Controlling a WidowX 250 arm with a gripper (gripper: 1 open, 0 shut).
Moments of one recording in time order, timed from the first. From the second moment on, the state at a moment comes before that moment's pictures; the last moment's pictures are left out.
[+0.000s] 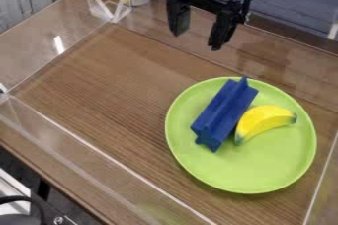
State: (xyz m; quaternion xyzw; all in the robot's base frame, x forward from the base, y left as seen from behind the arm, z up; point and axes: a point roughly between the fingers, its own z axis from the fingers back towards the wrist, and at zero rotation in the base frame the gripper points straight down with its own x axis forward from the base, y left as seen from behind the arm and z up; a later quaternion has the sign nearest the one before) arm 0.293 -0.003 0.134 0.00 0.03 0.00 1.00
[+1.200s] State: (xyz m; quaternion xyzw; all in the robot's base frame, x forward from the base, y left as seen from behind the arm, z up) arm 0.267 -0.069 0.069 -0.02 0.06 -0.11 0.99
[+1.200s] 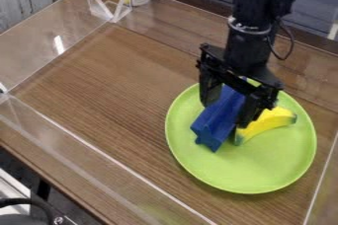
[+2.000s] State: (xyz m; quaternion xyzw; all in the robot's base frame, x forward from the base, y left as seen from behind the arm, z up) arm 0.272 -0.069 0.048 -0.02 0.04 -0.12 0.99
